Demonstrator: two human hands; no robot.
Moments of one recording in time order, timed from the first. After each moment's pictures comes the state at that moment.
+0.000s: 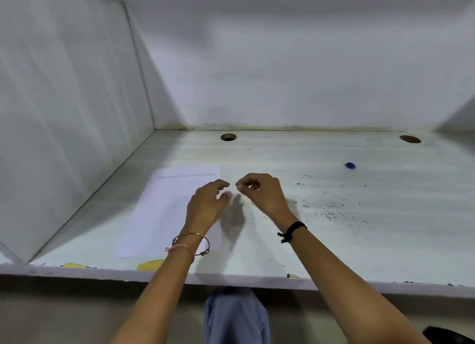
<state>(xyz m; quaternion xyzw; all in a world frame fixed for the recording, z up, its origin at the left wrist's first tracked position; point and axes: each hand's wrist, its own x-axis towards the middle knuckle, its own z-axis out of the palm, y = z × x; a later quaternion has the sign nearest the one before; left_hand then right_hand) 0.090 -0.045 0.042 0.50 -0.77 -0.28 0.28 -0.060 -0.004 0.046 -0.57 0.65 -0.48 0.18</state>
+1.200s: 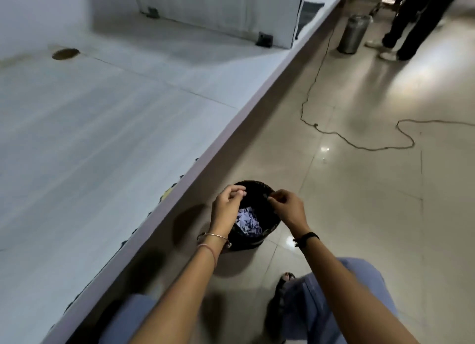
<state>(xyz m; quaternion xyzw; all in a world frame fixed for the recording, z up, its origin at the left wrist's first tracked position) -0.339 0.292 -0.154 0.13 -0.75 -0.65 -0.04 -0.363 0.452 -0.174 0.13 0.85 -0.51 0.07</state>
